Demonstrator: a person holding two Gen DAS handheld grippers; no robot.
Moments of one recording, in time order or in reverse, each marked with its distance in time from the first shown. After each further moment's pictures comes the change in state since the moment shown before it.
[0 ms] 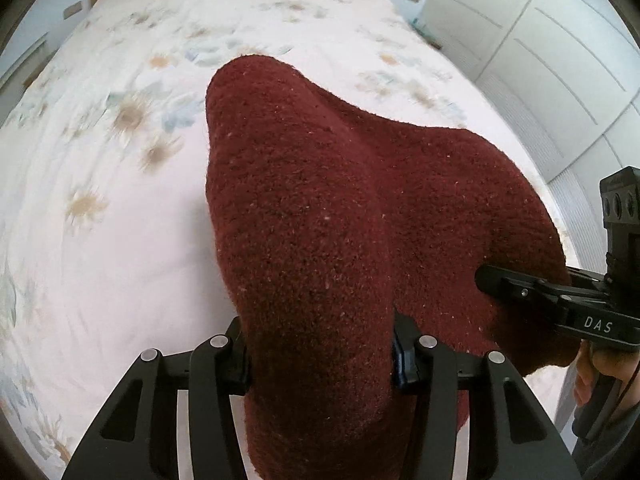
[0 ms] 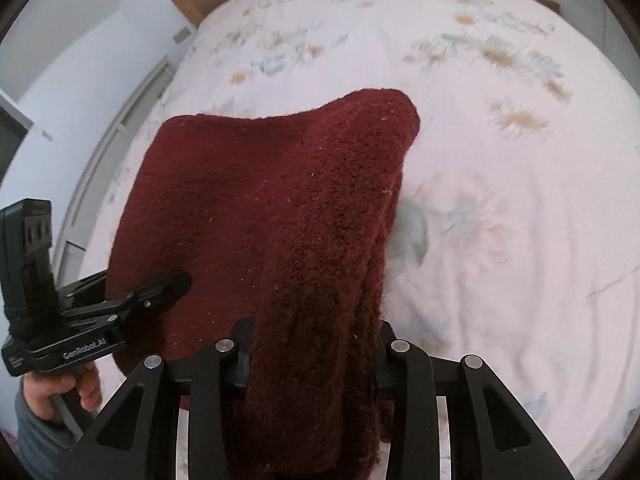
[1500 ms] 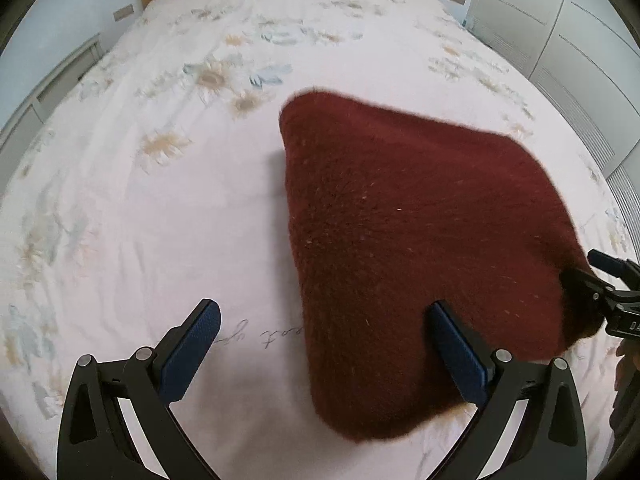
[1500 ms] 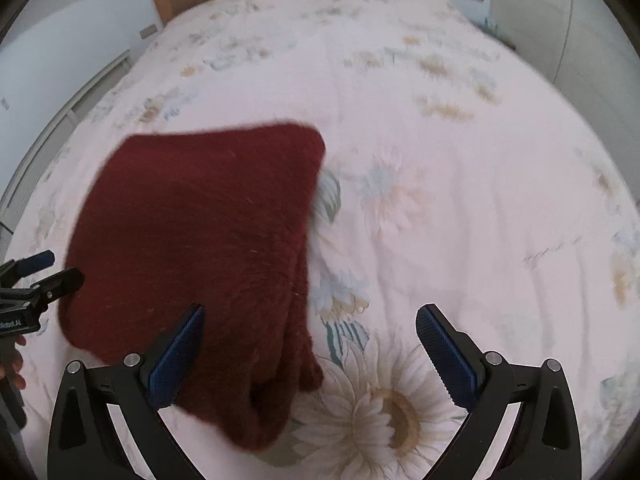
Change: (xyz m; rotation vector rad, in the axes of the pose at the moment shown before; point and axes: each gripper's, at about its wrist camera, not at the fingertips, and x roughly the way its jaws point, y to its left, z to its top) left arm -0.008 0.033 -0.059 -0.035 -0.074 0.218; right arm -0.031 -0.010 -0.052 -0.108 -0.192 -0.301
